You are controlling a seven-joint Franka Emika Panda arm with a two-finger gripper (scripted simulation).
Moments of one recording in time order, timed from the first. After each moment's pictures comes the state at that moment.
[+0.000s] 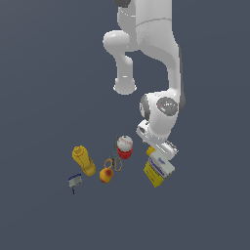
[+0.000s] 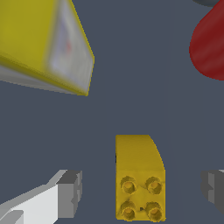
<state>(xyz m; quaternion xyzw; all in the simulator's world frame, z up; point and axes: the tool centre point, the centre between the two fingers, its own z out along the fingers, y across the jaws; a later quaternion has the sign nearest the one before) 0.002 0.136 0.044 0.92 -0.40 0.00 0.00</state>
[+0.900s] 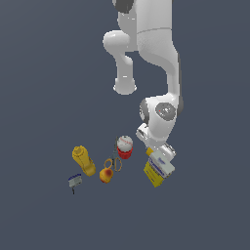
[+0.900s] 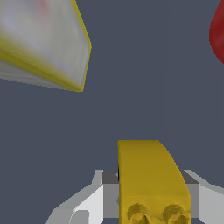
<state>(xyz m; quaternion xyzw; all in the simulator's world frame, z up) 0.003 0.136 0.022 0.92 -0.40 0.00 0.00</state>
